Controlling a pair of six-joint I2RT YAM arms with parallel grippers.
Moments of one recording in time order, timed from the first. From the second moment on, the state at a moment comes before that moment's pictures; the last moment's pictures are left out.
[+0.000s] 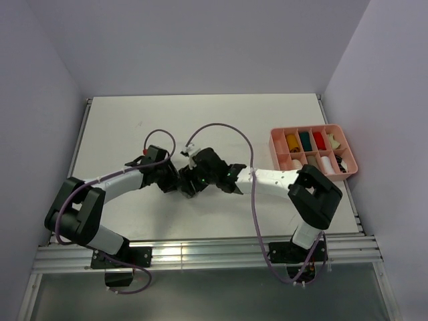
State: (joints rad) left arm -0.45 1.48 0.70 -0.22 0.16 -1.00; right arm 0.90 1.70 1.01 0.02 -0.18 0.31
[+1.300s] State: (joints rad) left arm -0.47 1.58 0.84 -0.33 0.13 -0.93; right arm 1.21 1.81 1.01 0.08 0.49 0.04
